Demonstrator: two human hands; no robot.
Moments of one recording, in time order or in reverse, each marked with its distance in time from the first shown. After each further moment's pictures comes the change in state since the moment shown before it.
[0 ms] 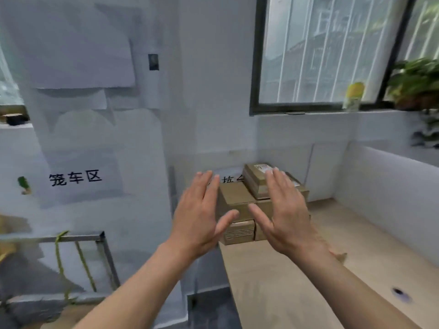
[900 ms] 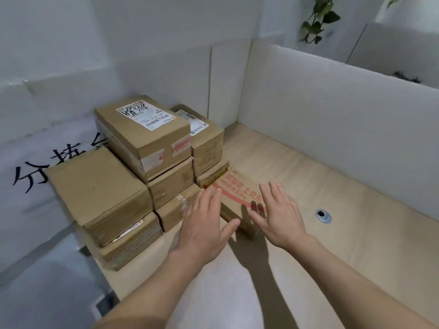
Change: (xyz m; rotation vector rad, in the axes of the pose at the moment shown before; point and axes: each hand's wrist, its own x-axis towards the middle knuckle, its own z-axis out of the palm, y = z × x) left_hand 0.083 0.043 0.436 -0.417 -0.735 0.158; right_hand -0.081 0.320 0.146 -0.477 -0.580 0.810
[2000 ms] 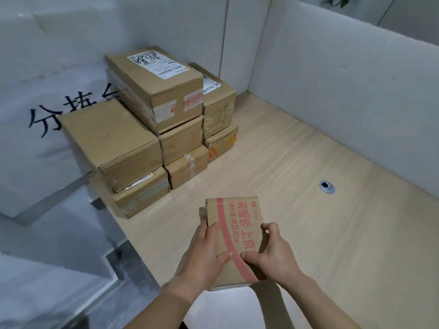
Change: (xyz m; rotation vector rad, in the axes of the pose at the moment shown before) left_hand -0.131 -0.018 0.093 -0.380 -0.241 -0.265; right_hand -0.140 -0.021 0.068 0.607 -0.357 0.350
